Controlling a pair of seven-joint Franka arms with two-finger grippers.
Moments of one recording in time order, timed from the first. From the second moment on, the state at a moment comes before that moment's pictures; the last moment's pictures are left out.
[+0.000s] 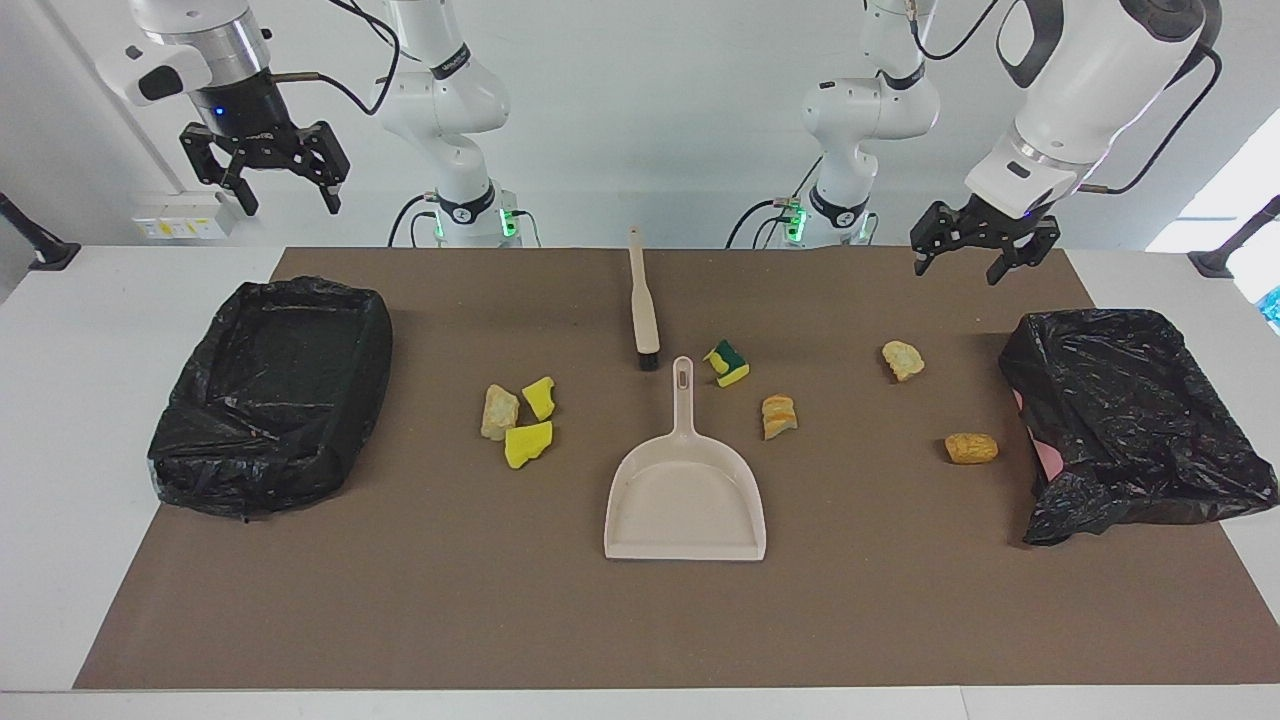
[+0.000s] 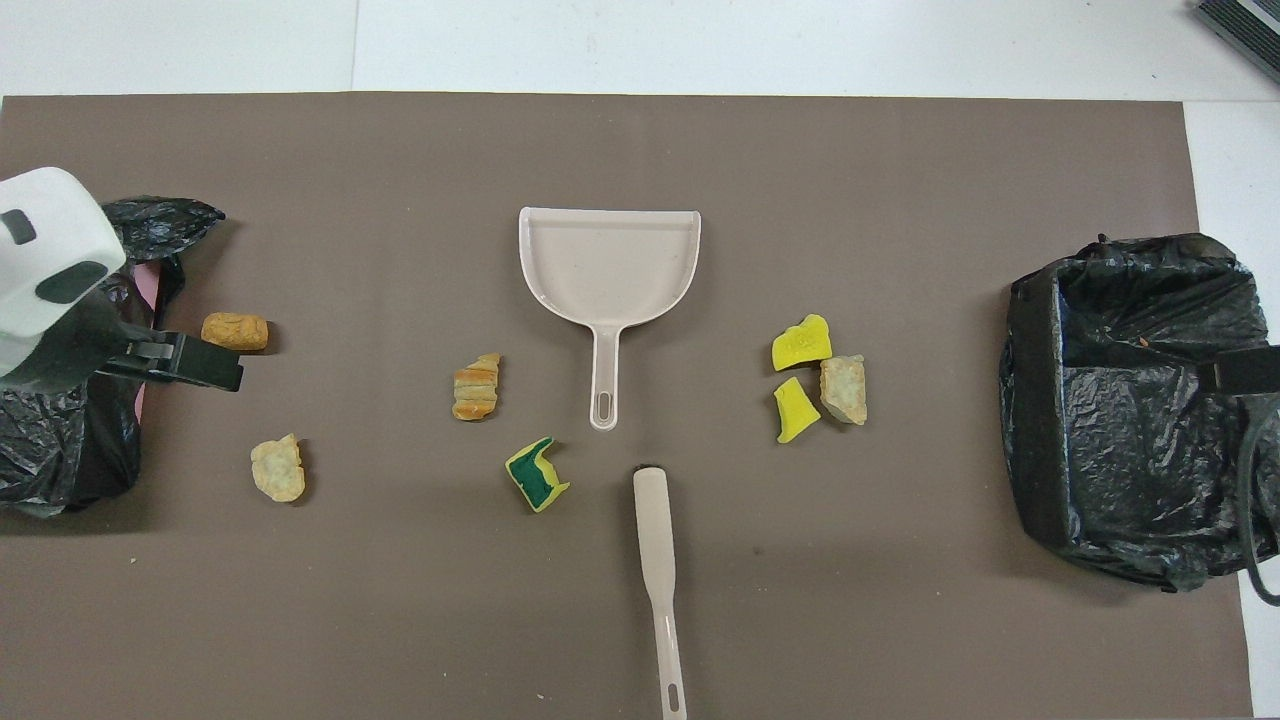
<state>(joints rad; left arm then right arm) -0.09 -0.06 -0.07 -1.70 -0.06 1.58 0.06 0.04 -0.13 -0.09 -1.58 -0.03 1.50 -0.06</state>
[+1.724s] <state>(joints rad) -0.87 -0.04 -0.07 -2.22 -0.11 2.20 -0.67 0.05 -0.18 -0.08 -1.65 -0.03 1.49 0.05</state>
